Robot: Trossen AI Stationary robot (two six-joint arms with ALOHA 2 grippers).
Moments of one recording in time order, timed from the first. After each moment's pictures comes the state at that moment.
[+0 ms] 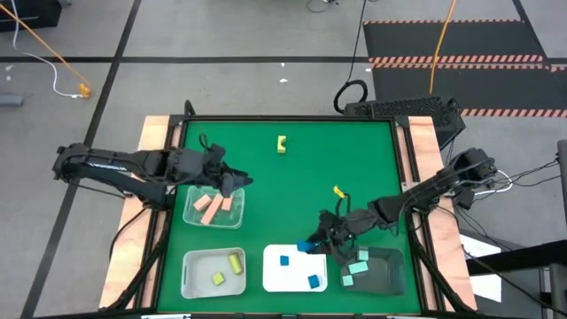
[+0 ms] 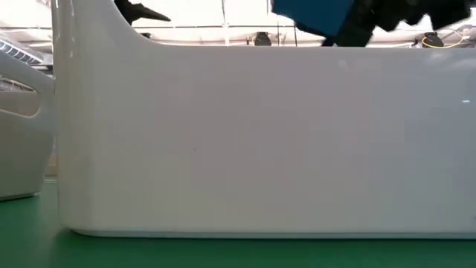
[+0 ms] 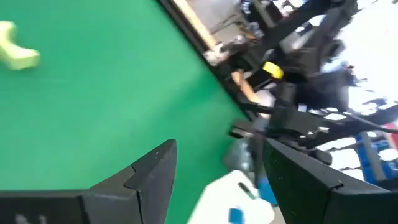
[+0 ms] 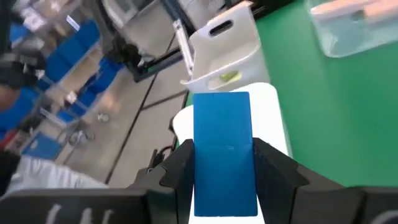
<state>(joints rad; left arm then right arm) -0.10 0.99 0.92 -0.35 -0.19 -0.93 0.40 1.45 0.65 0.49 -0.02 0.65</state>
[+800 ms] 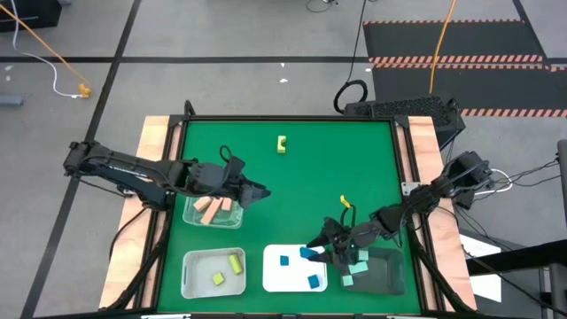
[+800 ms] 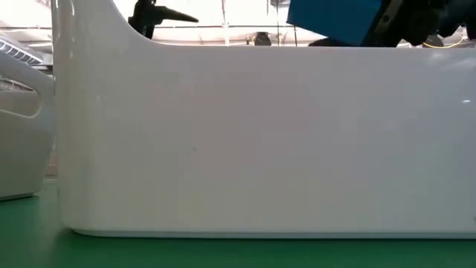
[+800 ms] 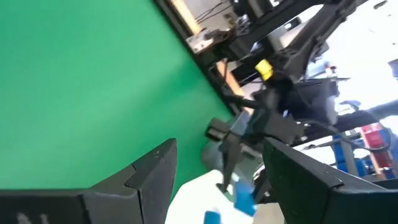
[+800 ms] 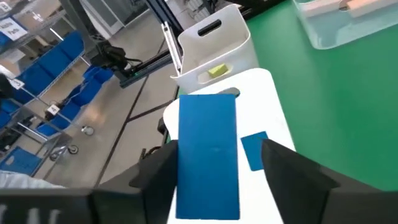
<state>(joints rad) -0.17 1.18 0.93 -0.13 -0.19 -1.01 0.51 1.52 0.59 0.62 0.18 0.69</state>
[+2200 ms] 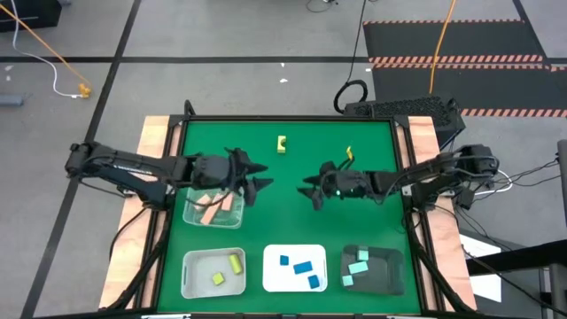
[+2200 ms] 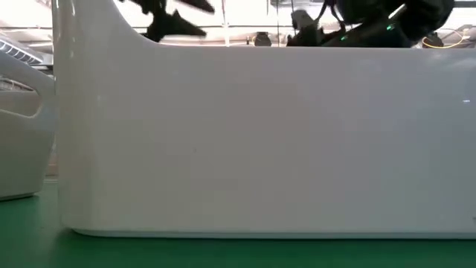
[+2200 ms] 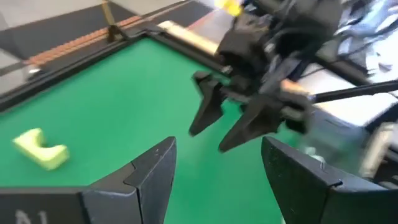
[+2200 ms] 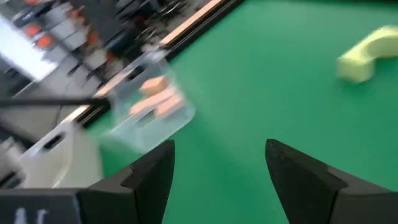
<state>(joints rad) -0.09 1.21 0.93 -0.10 -0.30 -0.46 0.04 1.41 0.59 0.43 0.23 0.67</state>
